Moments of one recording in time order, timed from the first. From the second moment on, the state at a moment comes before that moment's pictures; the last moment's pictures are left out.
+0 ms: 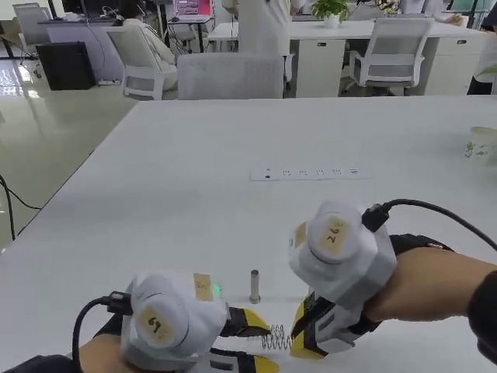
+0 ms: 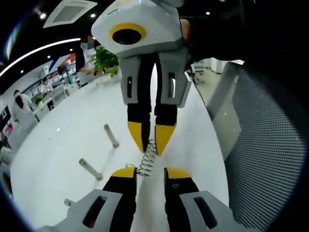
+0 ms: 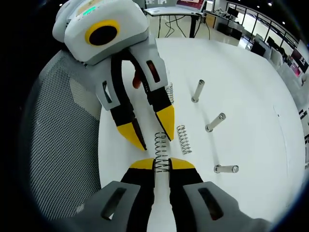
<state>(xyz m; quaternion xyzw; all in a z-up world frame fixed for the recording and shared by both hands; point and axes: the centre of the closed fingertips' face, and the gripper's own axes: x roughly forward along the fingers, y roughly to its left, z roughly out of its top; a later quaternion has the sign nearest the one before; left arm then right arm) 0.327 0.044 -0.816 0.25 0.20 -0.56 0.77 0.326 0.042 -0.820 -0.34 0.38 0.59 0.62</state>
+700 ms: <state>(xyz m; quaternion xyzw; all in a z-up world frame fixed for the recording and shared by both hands) 0.330 0.047 -0.815 0.26 0.19 -0.55 0.77 0.322 0.043 -0.806 -0.29 0.39 0.60 0.64</state>
